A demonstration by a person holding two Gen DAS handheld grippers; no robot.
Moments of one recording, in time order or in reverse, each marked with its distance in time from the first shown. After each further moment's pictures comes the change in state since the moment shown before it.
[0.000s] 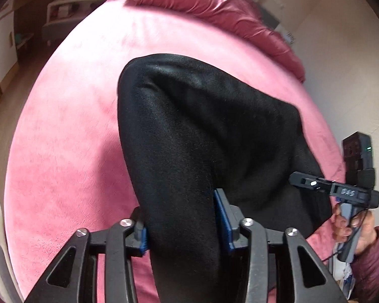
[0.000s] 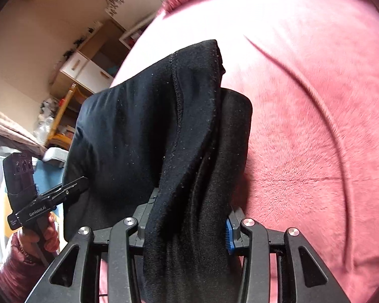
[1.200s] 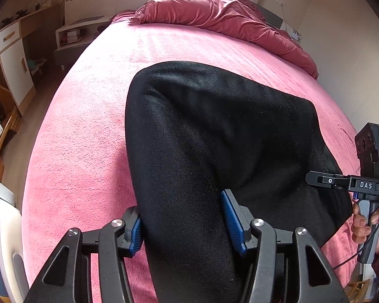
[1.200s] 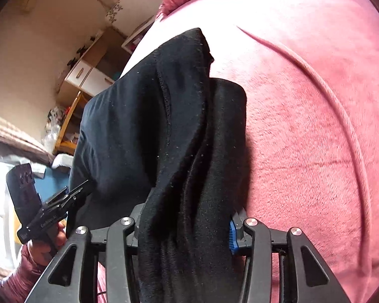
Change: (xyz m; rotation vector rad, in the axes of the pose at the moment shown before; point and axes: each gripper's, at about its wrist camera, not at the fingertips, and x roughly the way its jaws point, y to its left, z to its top) left arm 0.014 -0.040 -0.016 0.079 -0.101 0.160; right arm 0.018 -0.017 -0.004 0.043 -0.032 0.076
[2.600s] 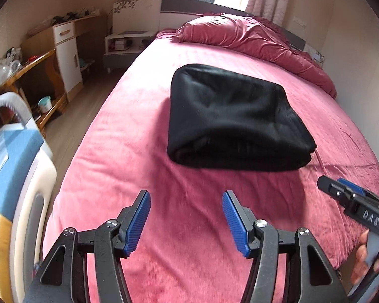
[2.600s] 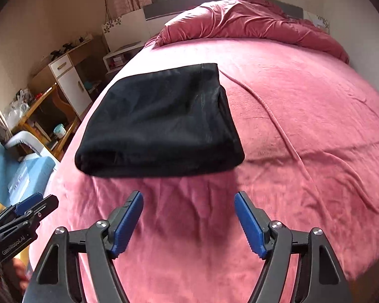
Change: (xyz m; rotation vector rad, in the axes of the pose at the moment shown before) left arm -0.149 -0.048 -0.157 -0.133 -0.128 0.188; right arm -0.105 0.133 -0.178 -0.187 -0.259 -0.431
